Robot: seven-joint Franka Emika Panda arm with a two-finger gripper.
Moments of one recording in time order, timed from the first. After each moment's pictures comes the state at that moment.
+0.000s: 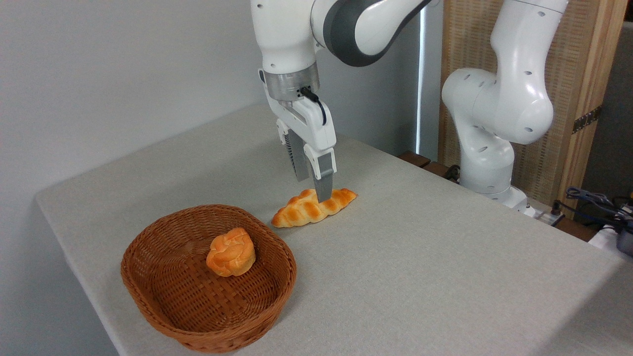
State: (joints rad) arm -0.23 -0.40 -0.06 -2.39 -0.06 1.95 0.73
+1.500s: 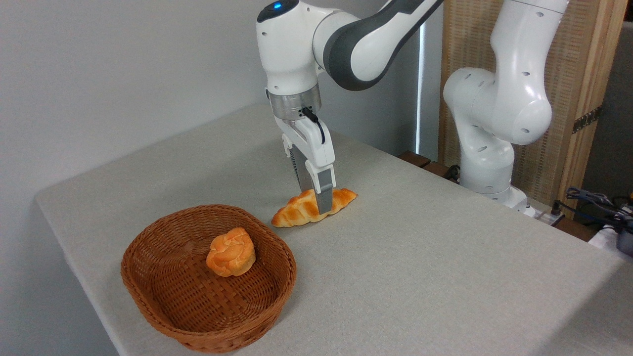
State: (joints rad) arm -0.28 -0.38 -0.06 -2.48 -0.06 2.07 0.73
